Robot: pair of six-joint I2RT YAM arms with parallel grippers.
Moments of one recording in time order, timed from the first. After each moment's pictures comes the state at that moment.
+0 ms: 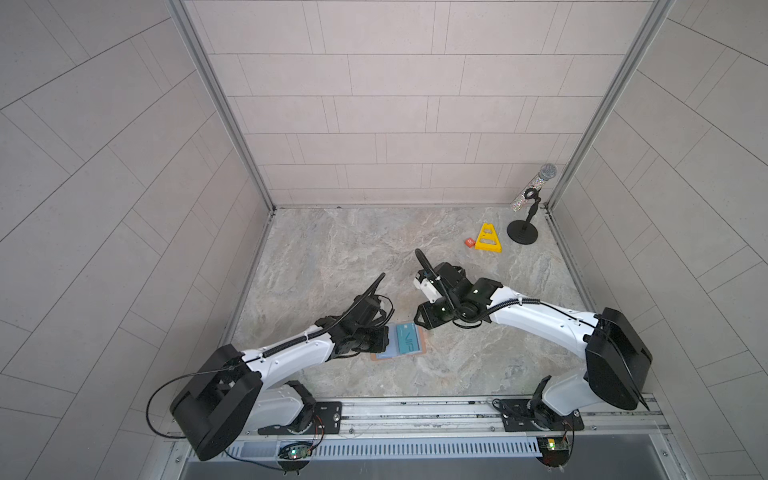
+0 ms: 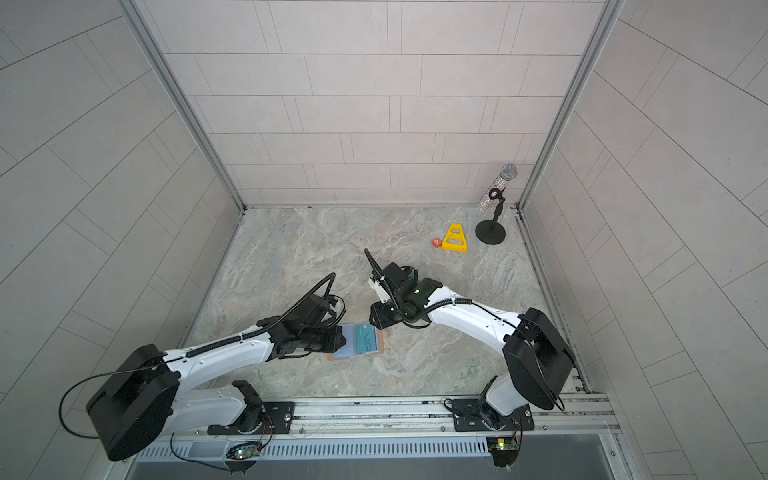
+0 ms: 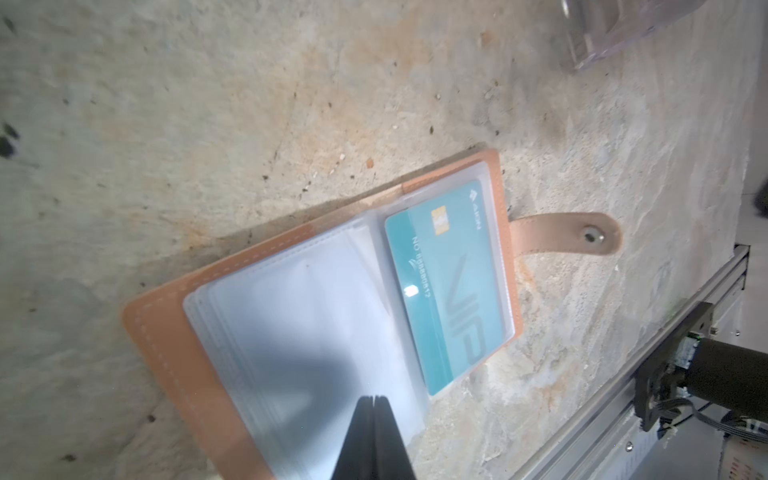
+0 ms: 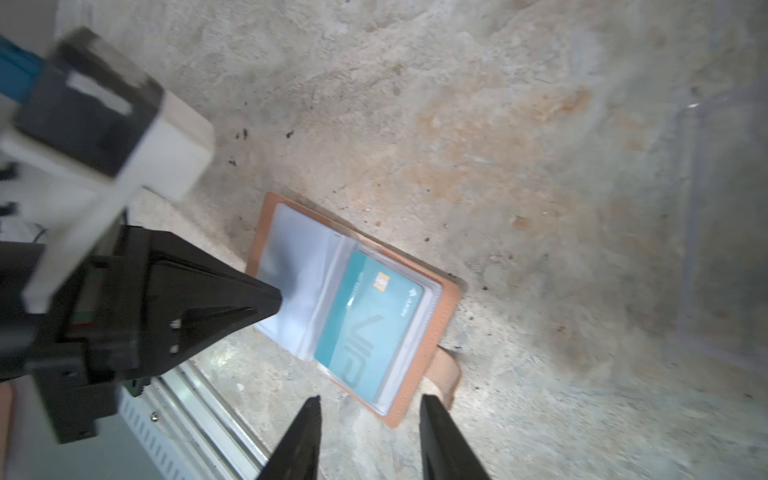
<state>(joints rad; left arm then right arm) -0.71 1.24 0.48 -0.27 0.26 -0.64 0.79 1.52 1.04 -0.55 -0.27 0.43</state>
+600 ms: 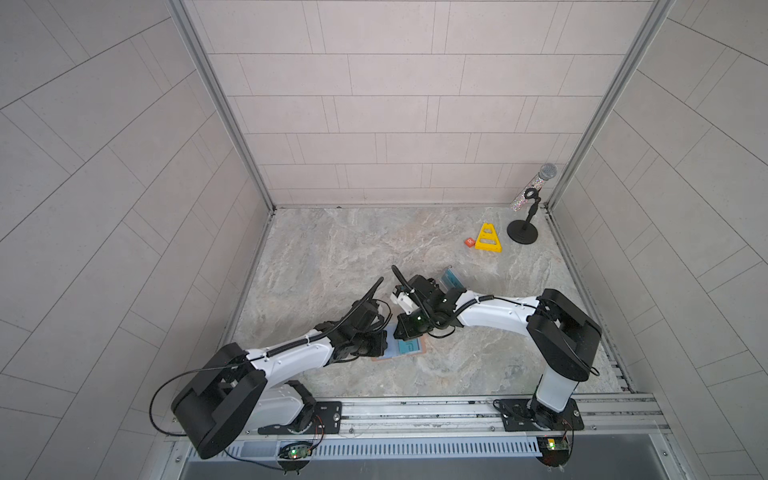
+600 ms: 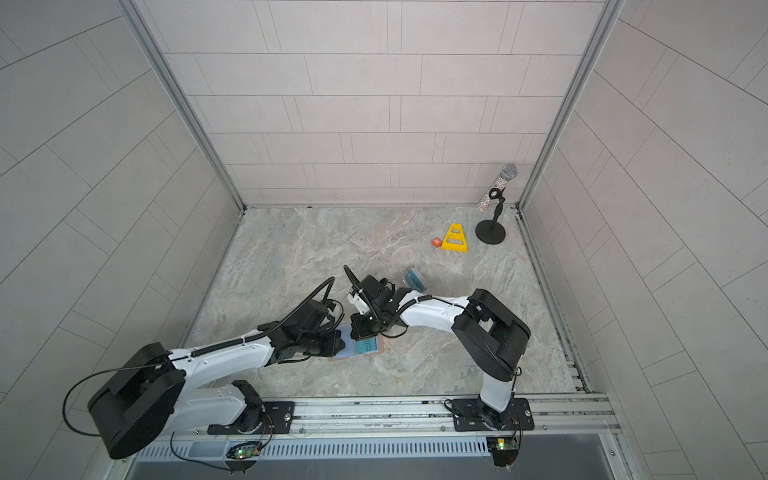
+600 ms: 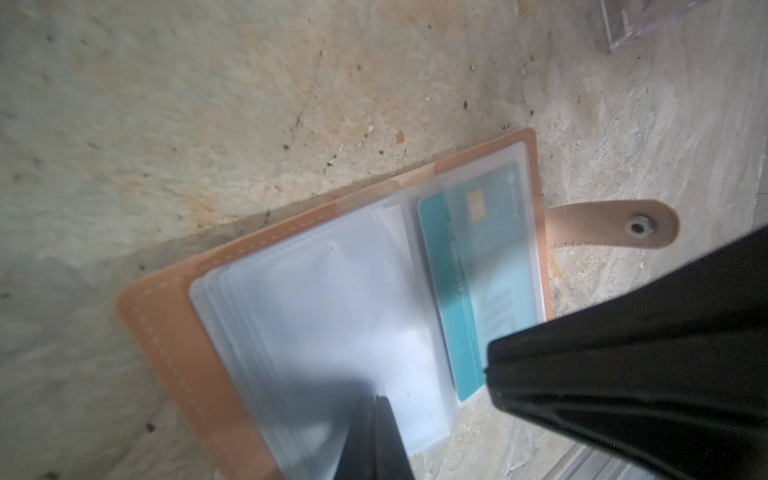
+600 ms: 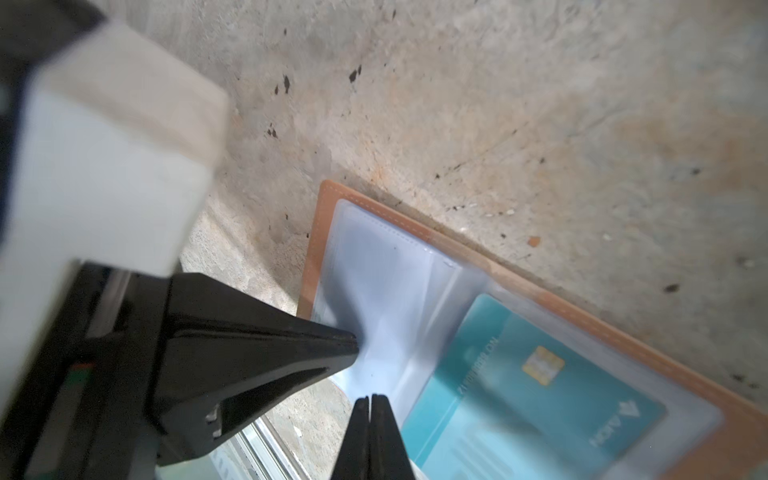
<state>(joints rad) -0.71 1.25 0.42 -0.19 0.26 -0.65 0.87 1.78 1.05 -0.30 -0.43 0.59</state>
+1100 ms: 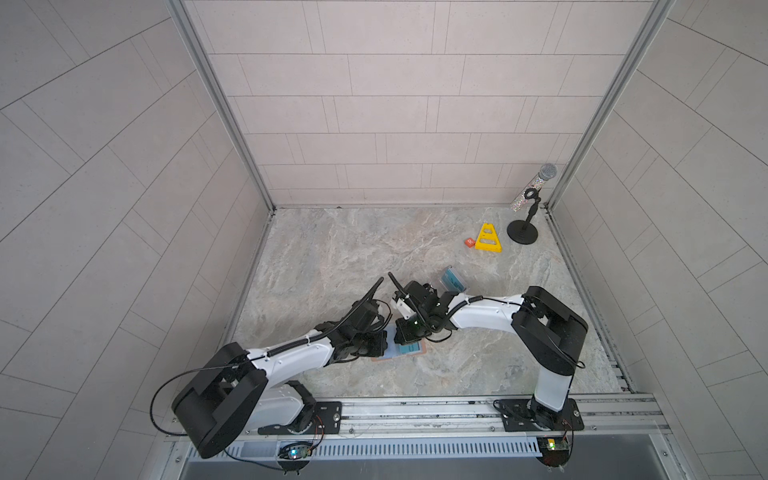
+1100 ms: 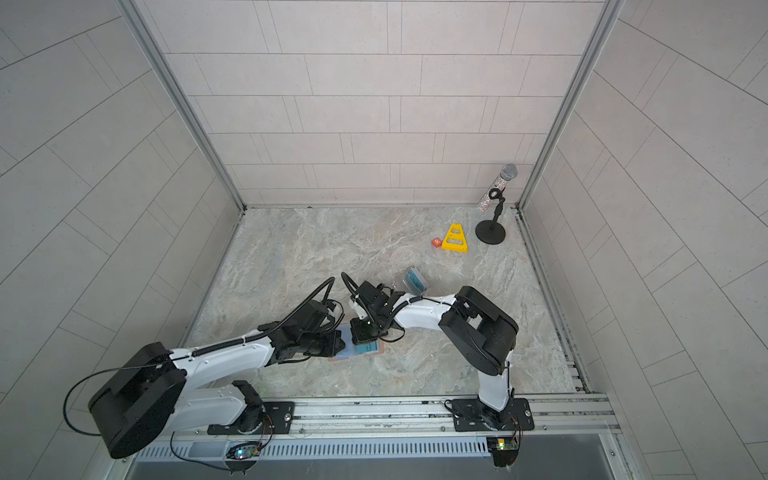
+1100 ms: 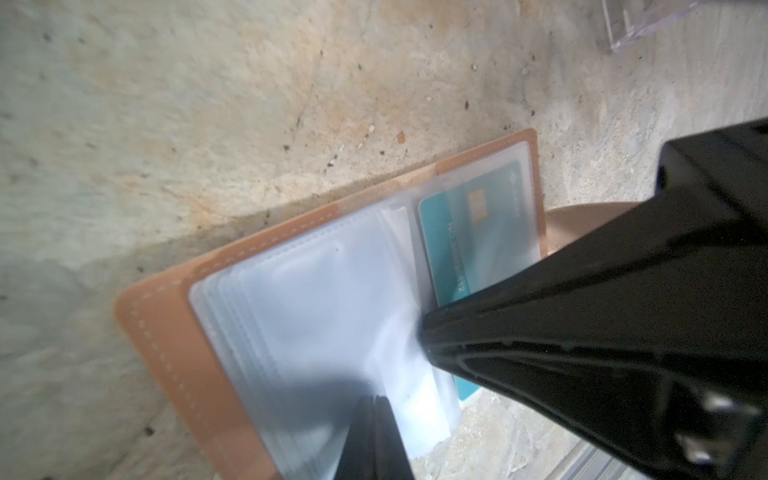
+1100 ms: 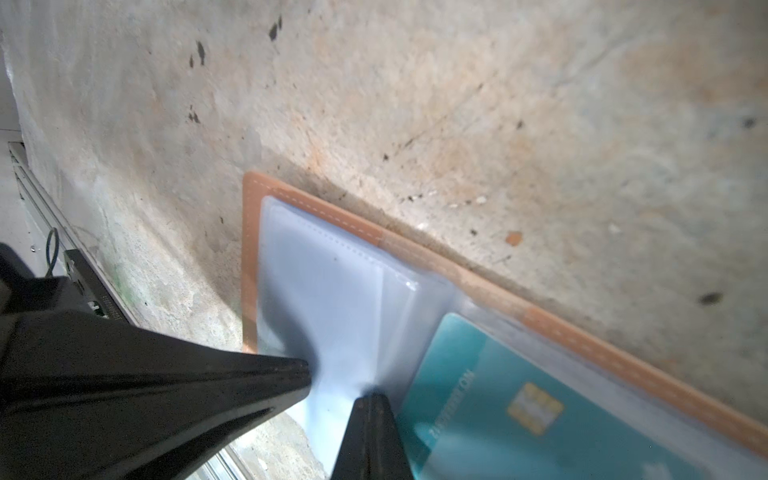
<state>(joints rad) -0.71 1.25 0.42 -0.19 0.25 -0.65 0.88 1.84 1.05 -0.31 -0.37 0.62</state>
